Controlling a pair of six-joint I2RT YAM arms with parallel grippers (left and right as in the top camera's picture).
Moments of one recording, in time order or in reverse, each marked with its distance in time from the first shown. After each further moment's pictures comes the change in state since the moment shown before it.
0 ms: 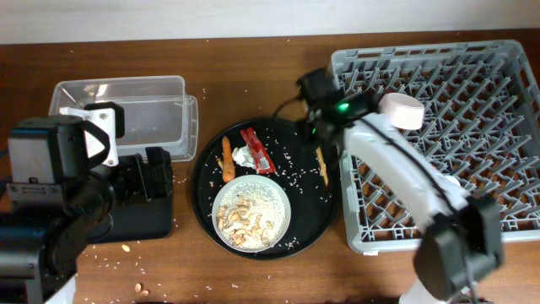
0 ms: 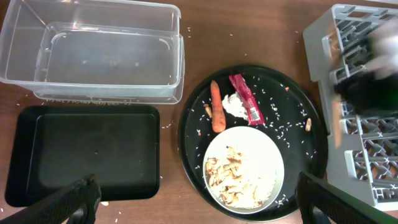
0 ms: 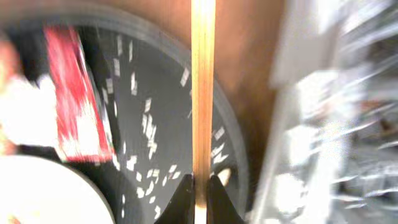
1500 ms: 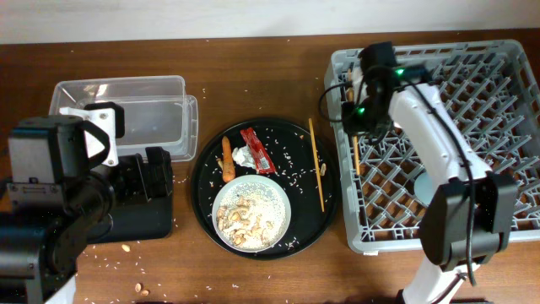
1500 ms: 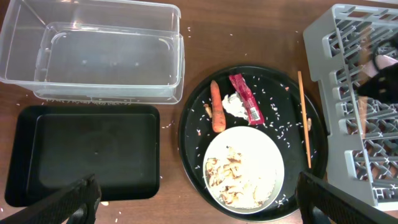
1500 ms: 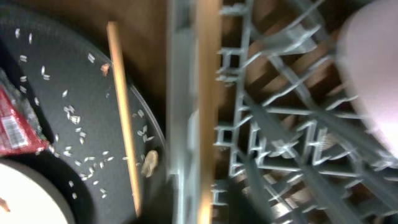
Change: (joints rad) left arm 0.000 0.000 0.000 0.000 0.000 0.000; right arm -0.260 0.128 0.098 -0.192 -0.173 -0.103
